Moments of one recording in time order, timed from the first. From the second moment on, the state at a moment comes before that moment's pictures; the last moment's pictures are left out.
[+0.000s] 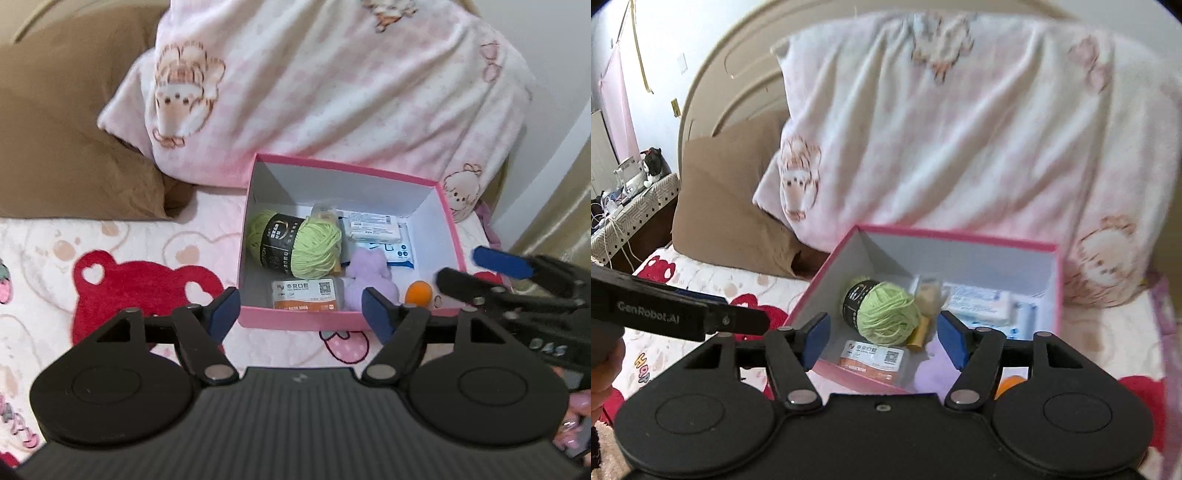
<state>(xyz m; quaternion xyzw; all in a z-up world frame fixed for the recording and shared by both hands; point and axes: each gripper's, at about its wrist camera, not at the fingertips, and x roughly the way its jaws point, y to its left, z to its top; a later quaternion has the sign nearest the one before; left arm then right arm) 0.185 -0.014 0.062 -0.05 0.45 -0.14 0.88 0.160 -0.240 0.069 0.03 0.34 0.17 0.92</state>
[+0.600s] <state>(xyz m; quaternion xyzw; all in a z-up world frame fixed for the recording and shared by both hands) 0.075 -0.019 0.105 -0.01 0.41 -0.15 0.90 0.049 -0.257 0.095 0.04 0.35 0.11 0.93</state>
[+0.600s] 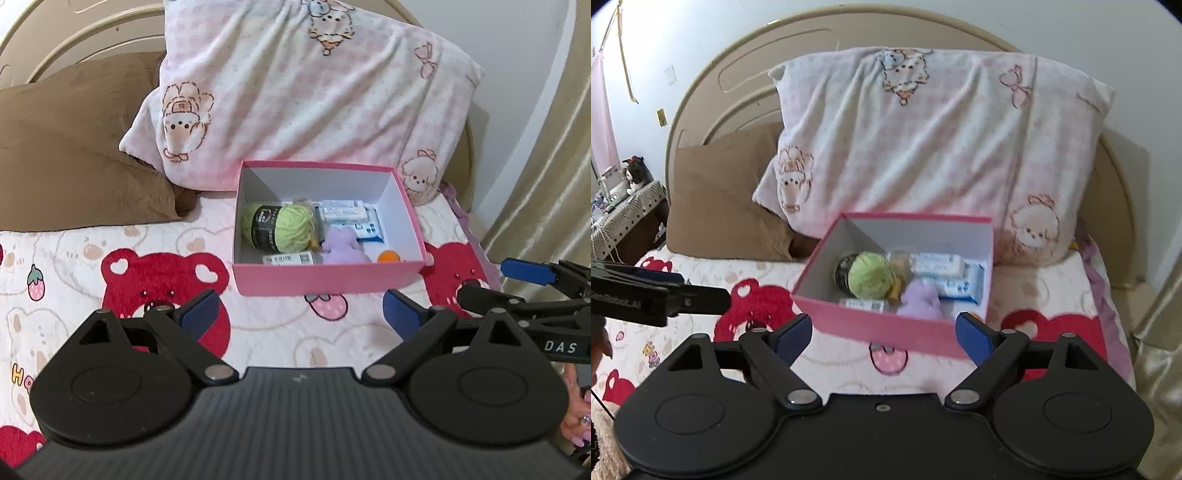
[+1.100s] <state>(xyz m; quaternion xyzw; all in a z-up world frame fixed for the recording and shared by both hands) 0.053 -0.031 0.056 0.00 0.45 -0.12 0.89 0.024 -0.255 0.051 0.00 0.38 0.04 0.92</state>
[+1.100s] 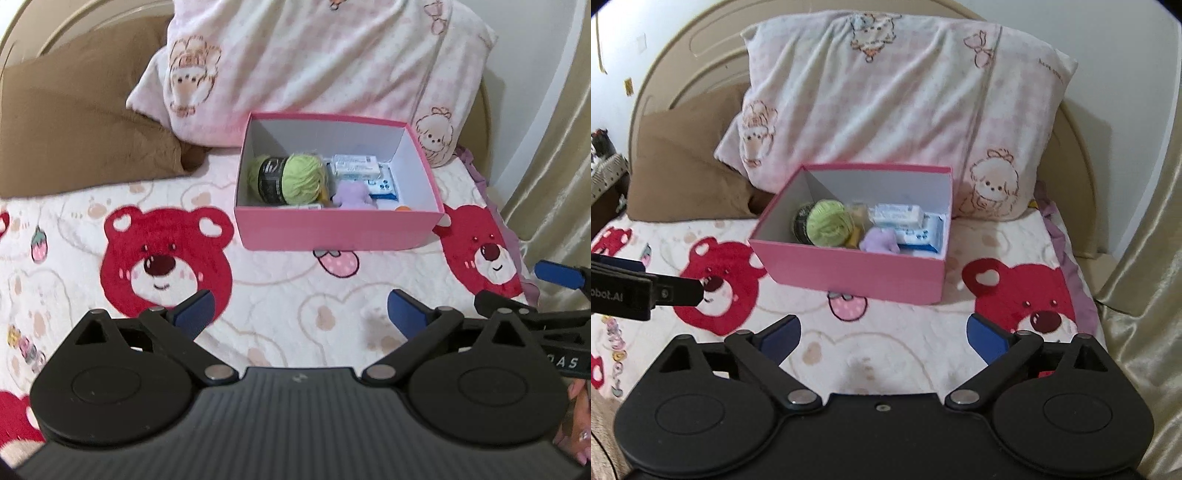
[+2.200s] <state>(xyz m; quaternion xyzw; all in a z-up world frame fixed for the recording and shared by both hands) 0.033 -0.025 0.032 0.02 0.48 -0.08 0.87 0.019 -0.258 0.035 0.00 0.42 0.00 0.91</state>
